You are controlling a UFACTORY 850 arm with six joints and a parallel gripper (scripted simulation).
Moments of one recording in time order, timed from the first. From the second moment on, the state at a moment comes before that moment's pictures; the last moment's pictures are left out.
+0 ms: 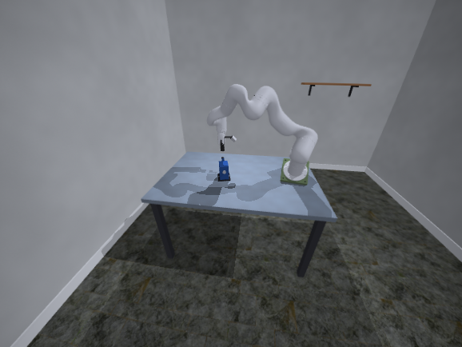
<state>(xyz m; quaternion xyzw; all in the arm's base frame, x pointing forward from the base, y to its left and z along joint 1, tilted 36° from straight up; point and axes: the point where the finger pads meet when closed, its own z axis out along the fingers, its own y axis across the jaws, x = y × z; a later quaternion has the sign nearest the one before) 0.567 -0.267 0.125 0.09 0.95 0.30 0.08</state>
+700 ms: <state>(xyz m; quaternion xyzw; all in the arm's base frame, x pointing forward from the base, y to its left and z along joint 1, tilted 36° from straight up) 0.567 -0.267 0.125 -0.16 0.94 0.27 0.15</state>
